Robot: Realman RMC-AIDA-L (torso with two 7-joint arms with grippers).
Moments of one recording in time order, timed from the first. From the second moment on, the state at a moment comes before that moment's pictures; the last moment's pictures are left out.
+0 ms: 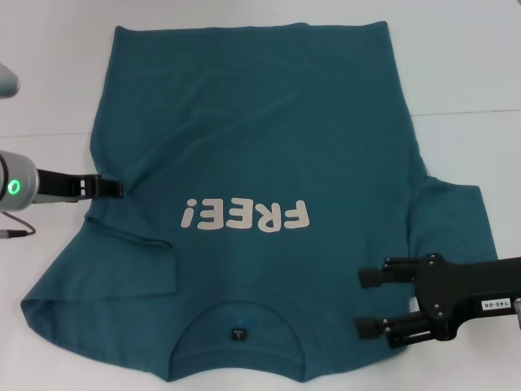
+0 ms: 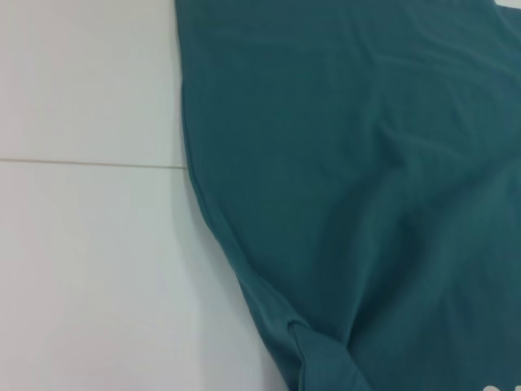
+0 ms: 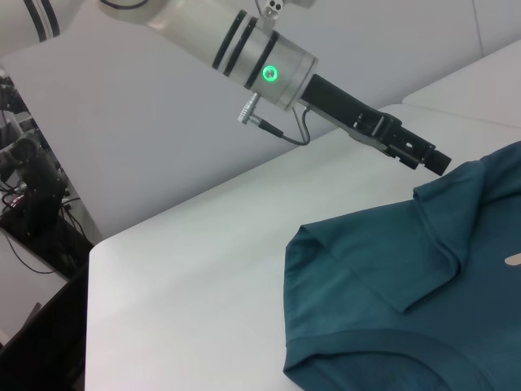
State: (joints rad) left arm -0.73 -2.15 -2.28 -0.96 -0.38 1.00 -2.72; right arm 0.48 2.07 -0.70 -0.83 -2.12 -1.79 1.55
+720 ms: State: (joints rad) left arm -0.76 -2.14 -2.28 -0.83 -0.43 0.91 -2.70; right arm 0.48 2.07 -0.70 -0.83 -2.12 -1.79 1.55
